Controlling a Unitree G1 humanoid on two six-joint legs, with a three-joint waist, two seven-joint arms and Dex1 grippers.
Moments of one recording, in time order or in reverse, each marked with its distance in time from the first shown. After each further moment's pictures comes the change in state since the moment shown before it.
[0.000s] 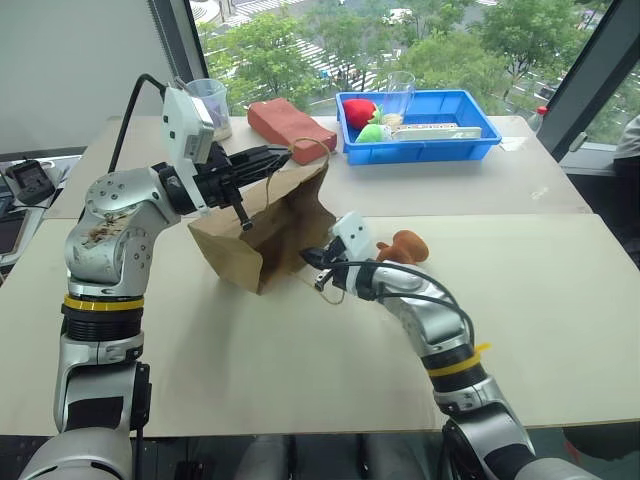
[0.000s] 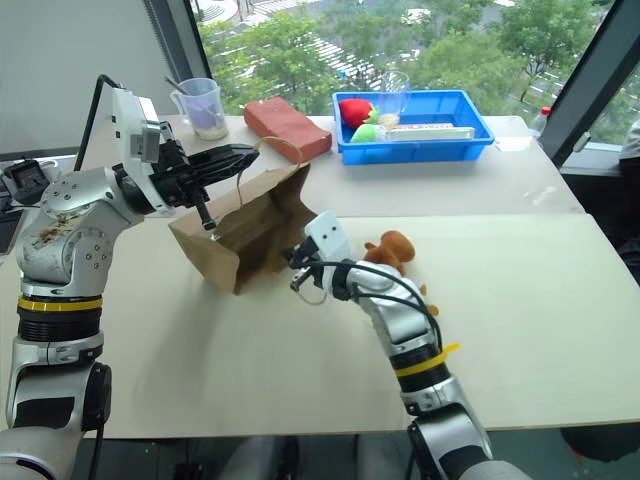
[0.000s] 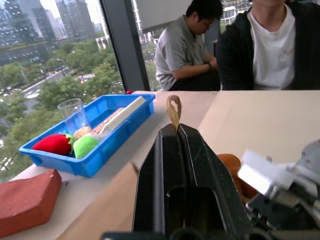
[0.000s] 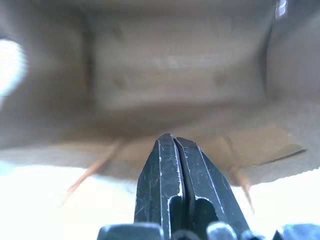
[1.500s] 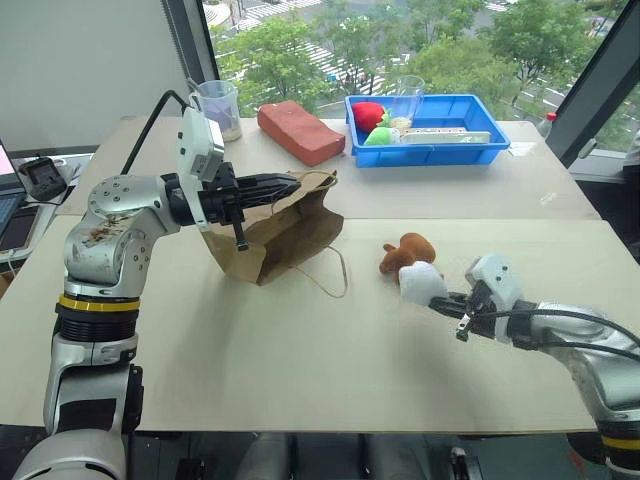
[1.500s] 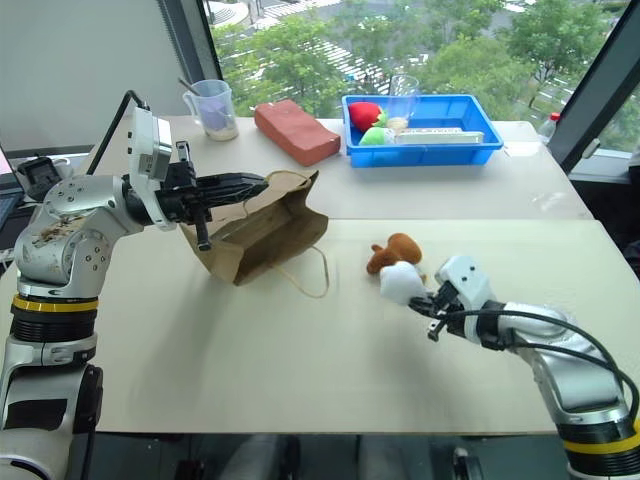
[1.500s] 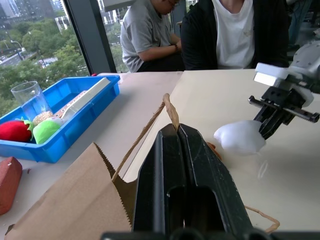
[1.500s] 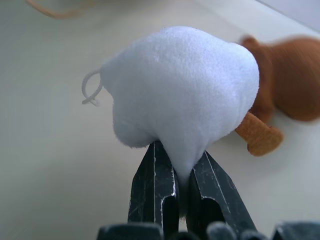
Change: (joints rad) left arm 0.008 0.042 -0.039 0.002 -0.009 0.049 -0.140; right arm 0.391 -0.688 -0.279 -0.366 0.260 0.139 0.261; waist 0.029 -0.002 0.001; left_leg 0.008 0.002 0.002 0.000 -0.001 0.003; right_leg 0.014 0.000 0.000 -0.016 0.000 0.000
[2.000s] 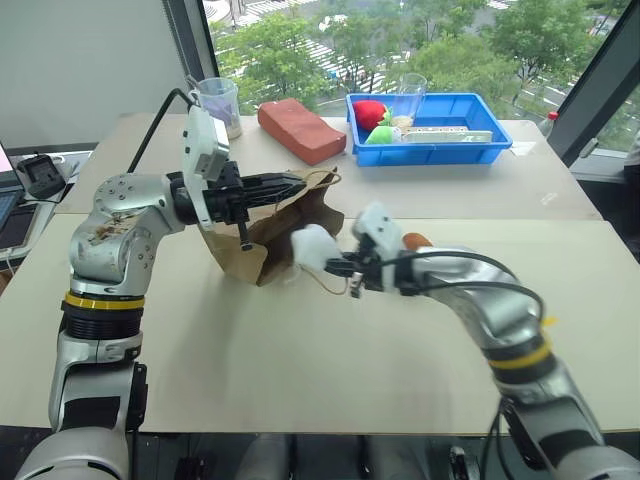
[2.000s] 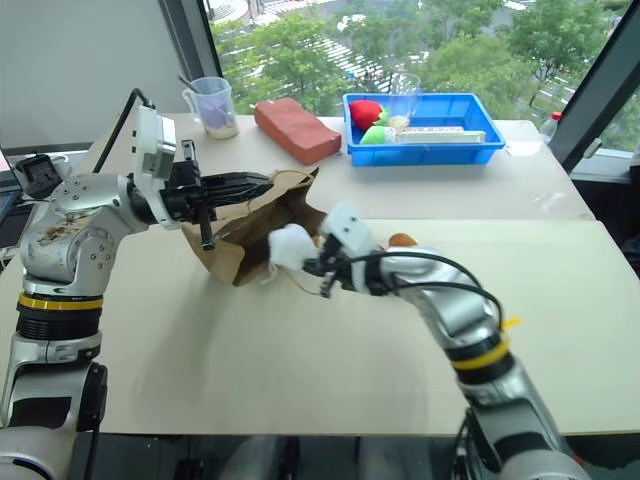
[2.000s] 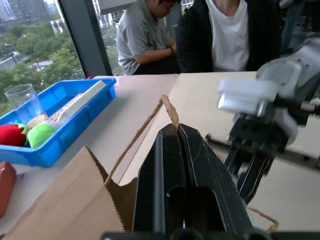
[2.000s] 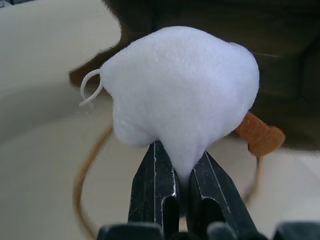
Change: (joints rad) left arm -0.017 -0.031 -0.014 -0.003 -0.001 -0.003 -0.011; right arm -0.544 0.458 0.423 0.304 -0.139 0.055 -0.192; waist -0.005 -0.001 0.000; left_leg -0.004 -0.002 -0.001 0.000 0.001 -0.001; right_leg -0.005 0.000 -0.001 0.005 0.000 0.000
